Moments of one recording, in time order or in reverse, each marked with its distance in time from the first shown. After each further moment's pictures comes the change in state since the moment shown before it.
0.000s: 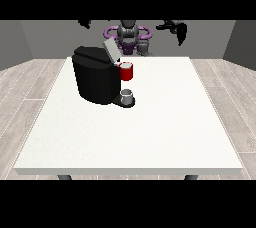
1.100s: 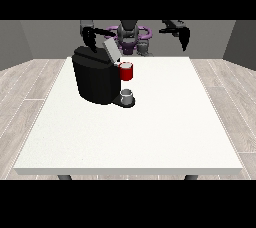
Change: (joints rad) left arm 0.152 0.052 -0.087 -0.366 0.134 0.057 0.112; right arm -0.255 0.006 -0.052 0.263 0.006 0.048 -0.068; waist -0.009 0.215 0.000
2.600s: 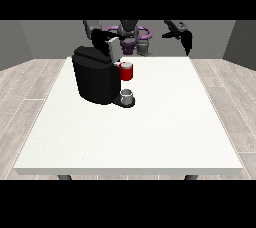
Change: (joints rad) left arm 0.025 0.051 -0.017 -0.019 0.033 0.046 -0.039; right arm -0.212 0.031 0.014 0.146 0.079 -0.027 -0.033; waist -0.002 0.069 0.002
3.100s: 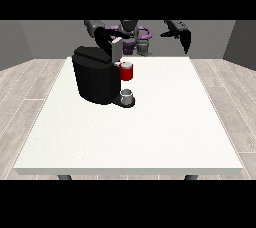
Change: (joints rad) left arm -0.040 -0.005 -0.019 0.012 -0.002 -0.005 -0.025; right arm -0.036 0.008 0.021 -0.026 0.012 -0.041 0.124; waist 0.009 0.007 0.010
